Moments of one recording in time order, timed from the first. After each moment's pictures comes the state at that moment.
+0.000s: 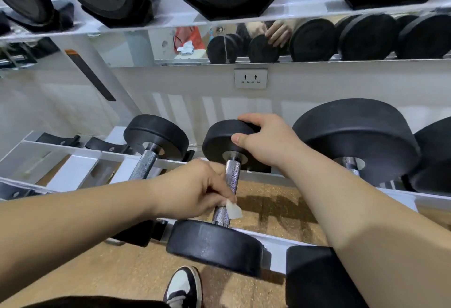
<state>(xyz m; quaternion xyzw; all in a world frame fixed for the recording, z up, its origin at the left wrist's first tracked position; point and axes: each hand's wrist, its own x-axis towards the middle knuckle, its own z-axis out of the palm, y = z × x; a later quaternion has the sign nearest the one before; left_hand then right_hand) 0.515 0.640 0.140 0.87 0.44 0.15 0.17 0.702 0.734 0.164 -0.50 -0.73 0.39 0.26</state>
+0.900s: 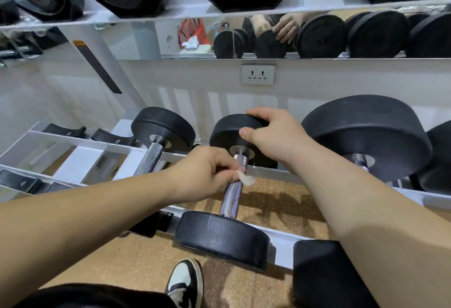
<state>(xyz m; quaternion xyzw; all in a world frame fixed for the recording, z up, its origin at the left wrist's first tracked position) 0.513 0.651 0.125 0.77 0.56 0.24 0.19 0.695 0.731 0.163 -0.50 -0.72 0.39 0.28</state>
